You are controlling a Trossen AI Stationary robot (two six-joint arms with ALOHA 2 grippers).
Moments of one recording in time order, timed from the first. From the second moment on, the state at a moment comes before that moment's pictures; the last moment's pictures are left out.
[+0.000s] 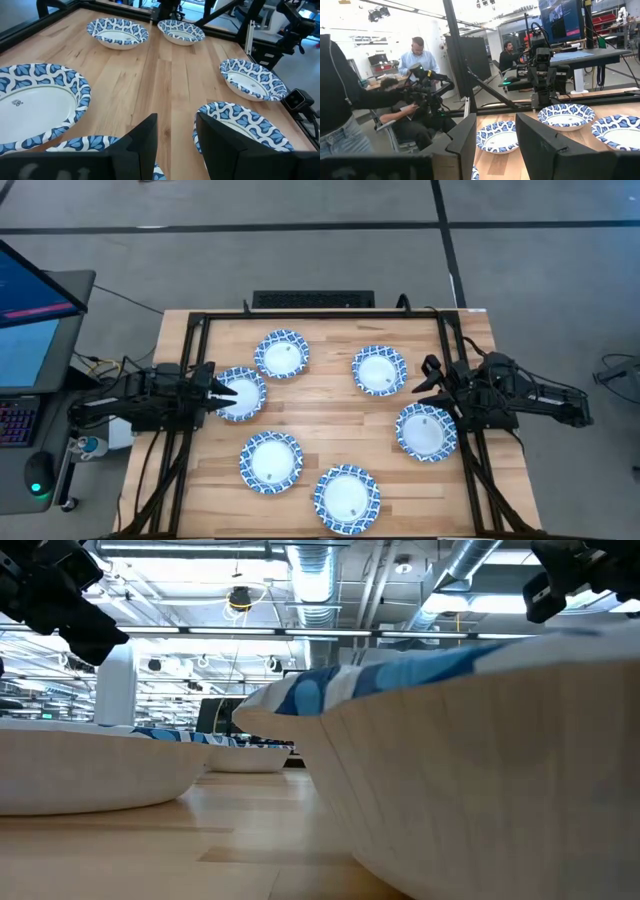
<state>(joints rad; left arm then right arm) 0.12 0.02 0.29 -0.59 0.15 -0.18 -0.18 0.12 0.22 0.03 -0.51 0.23</state>
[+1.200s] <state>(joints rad) 0.12 0.48 0.73 -0.07 -0.03 -0.11 -0.19 0.56 0.74 0.29 -0.57 0.34</state>
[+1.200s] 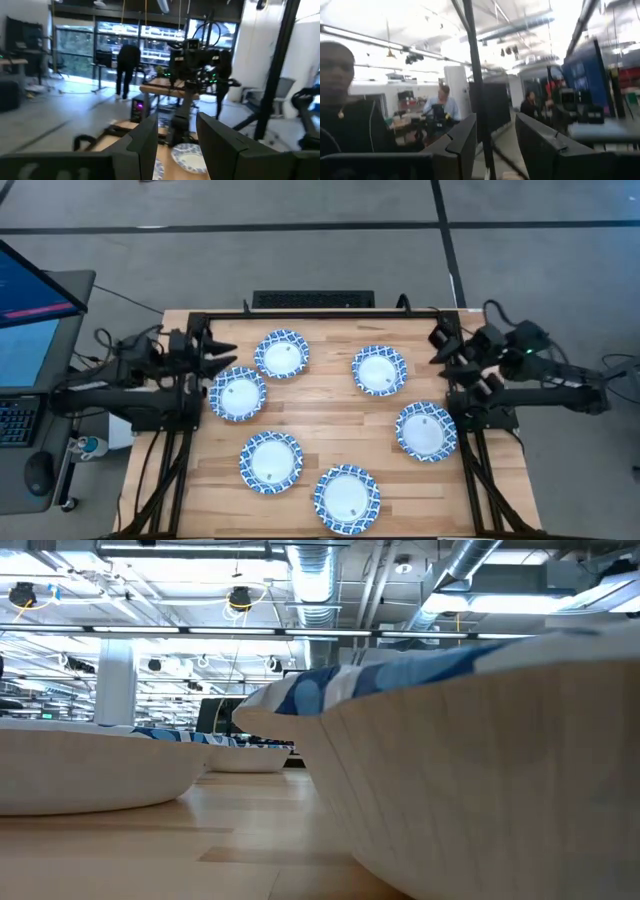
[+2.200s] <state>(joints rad) 0.12 0.63 0.98 -0.31 -0.15 -0.08 -0.30 0.65 0.91 -0.71 -0.16 0.19</state>
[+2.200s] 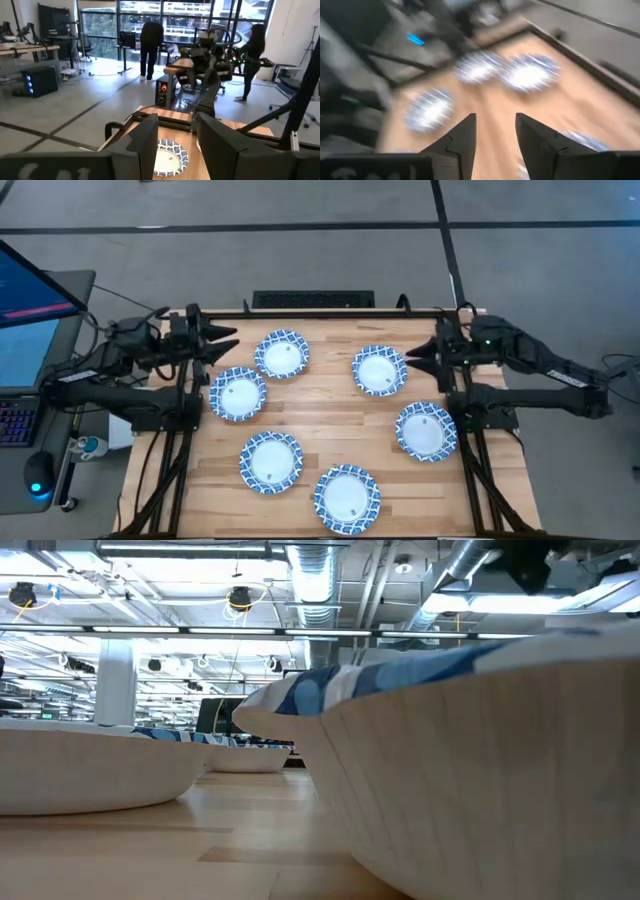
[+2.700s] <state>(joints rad) 0.12 0.63 0.98 -0.36 -0.17 -0.09 -0.30 1.02 0.97 -0.90 -0.11 0.30</state>
